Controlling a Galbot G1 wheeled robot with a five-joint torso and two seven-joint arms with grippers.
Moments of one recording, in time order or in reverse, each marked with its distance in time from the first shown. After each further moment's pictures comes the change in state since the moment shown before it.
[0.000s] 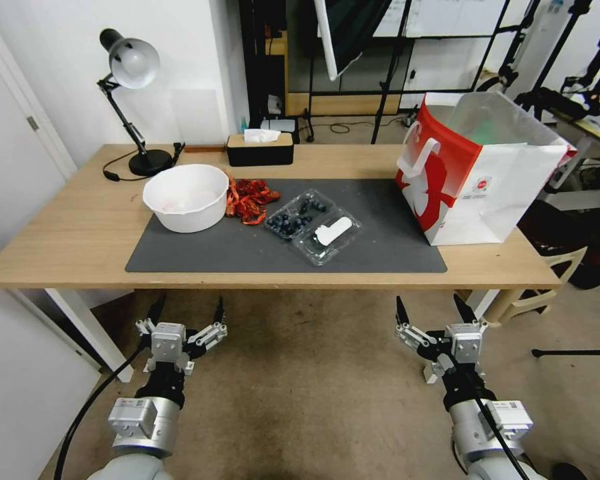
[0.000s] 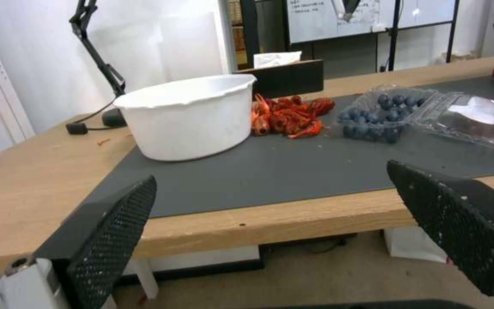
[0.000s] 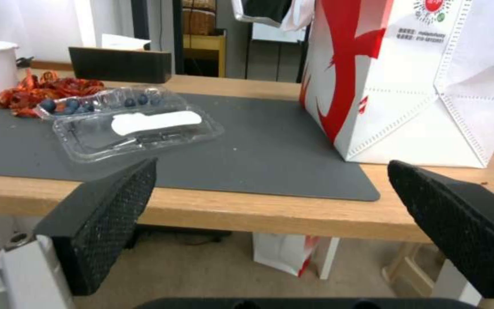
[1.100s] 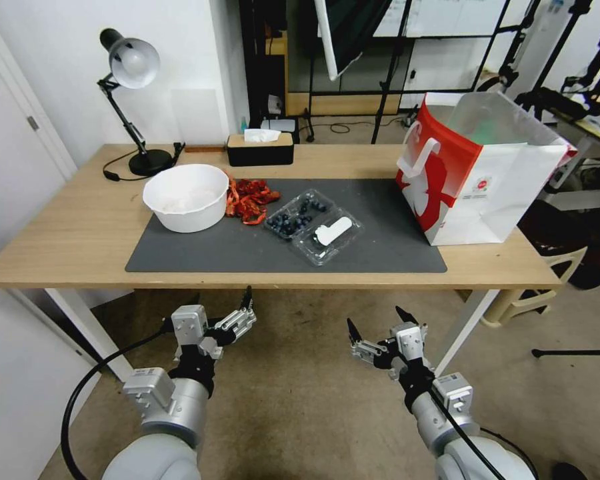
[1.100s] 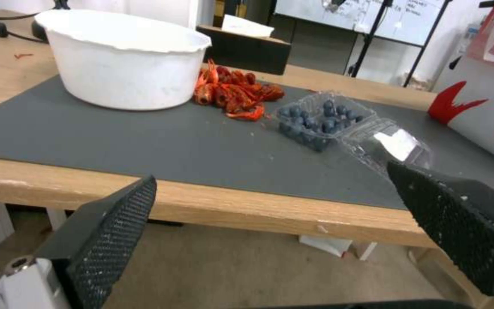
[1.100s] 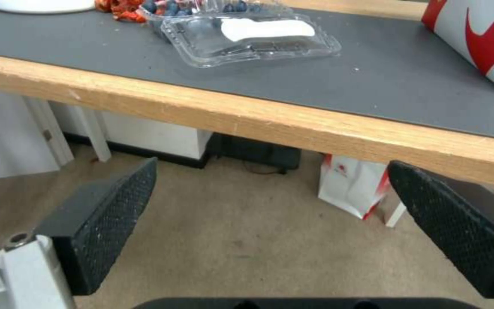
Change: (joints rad) left arm -0.082 0.092 0.187 -0.098 -0.324 0.241 -0.224; right arm 0.077 0.020 -0.090 -0.008 -0.101 -0.299 -0.191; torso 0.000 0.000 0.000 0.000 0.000
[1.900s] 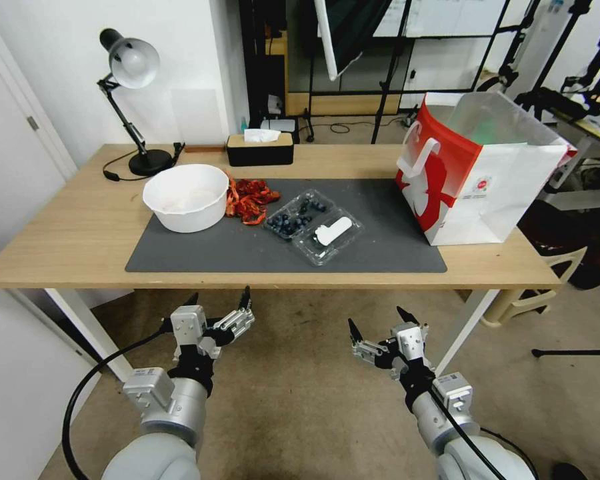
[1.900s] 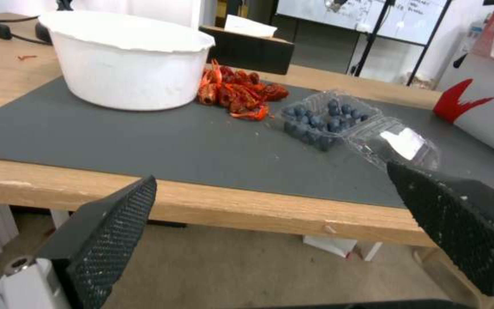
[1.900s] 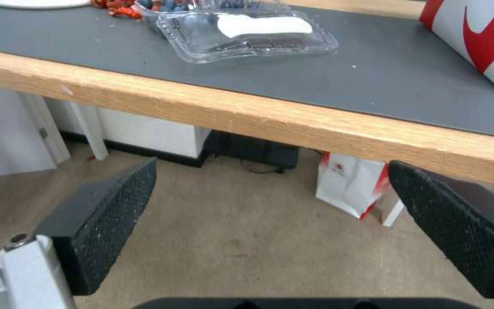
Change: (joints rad) left arm -0.008 0.000 -0.009 0.017 0.004 -0.009 0.007; right arm 0.006 -0.005 0.004 -0.011 -0.001 0.004 0.003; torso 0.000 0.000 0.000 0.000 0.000
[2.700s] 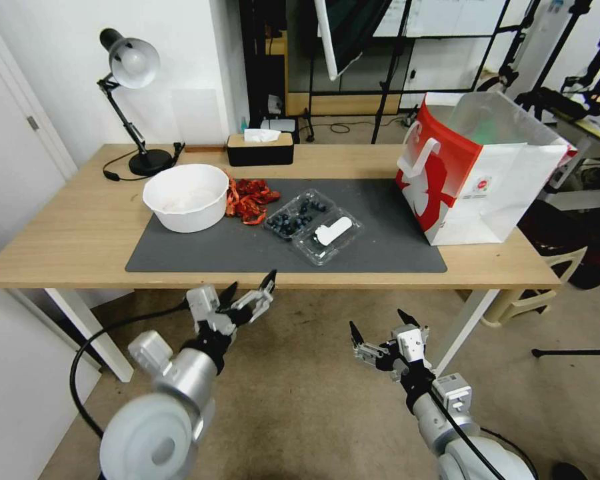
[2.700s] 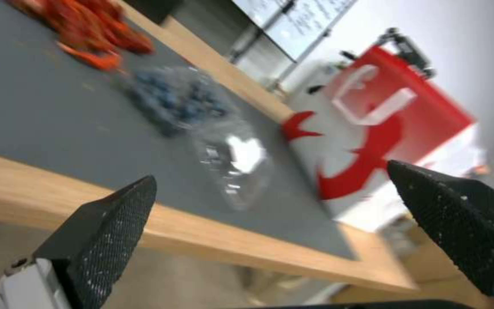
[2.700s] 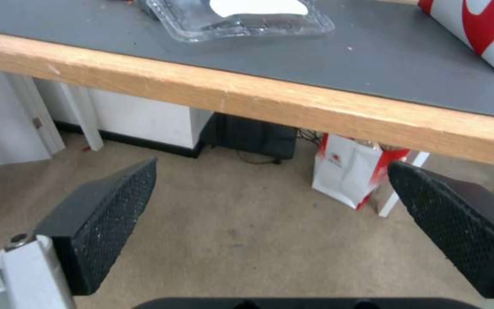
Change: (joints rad) left arm -0.263 0.122 -0.024 0.076 -0.808 0.154 0.029; right arm -0.011 0.006 0.021 -0.013 -0.008 -0.001 -0.012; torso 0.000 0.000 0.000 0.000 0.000
